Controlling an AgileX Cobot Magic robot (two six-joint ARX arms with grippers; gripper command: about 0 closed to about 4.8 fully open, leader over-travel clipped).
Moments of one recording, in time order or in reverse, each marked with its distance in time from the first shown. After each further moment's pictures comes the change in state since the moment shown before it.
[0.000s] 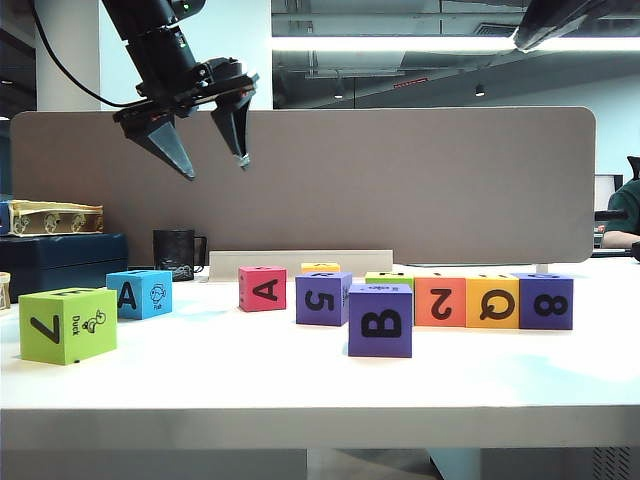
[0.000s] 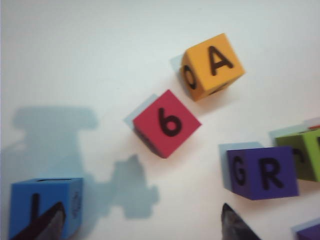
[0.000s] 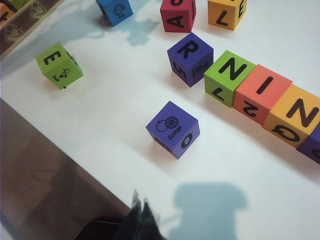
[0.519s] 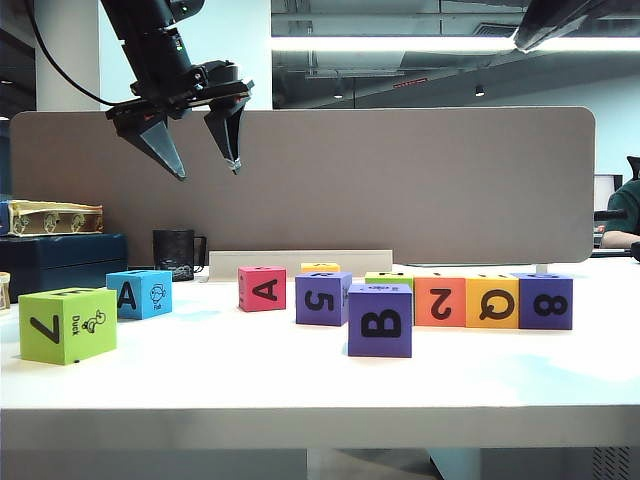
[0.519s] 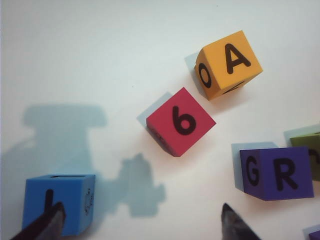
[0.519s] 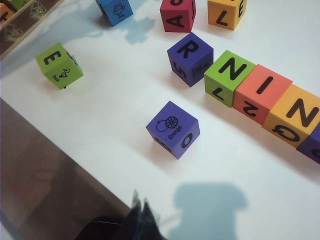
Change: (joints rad) left arm 0.002 0.000 0.000 -0.006 -0.031 0.007; right arm 0.000 0.000 0.000 0.000 0.000 0.000
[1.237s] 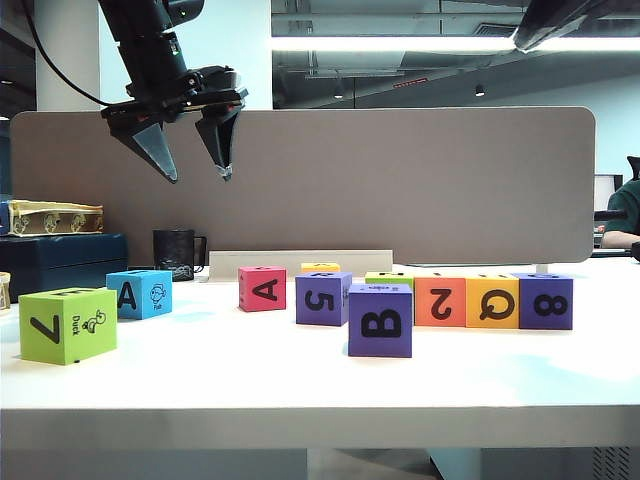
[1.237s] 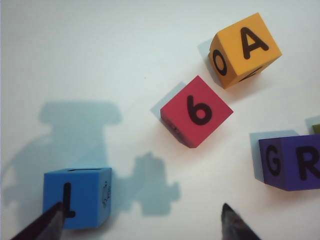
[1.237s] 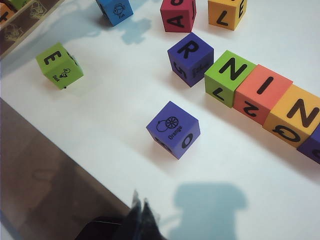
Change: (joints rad) left arm 0.002 0.001 -0.005 -0.020 -0.039 0.059; right arm 0.000 0.000 0.000 0.000 0.000 0.000
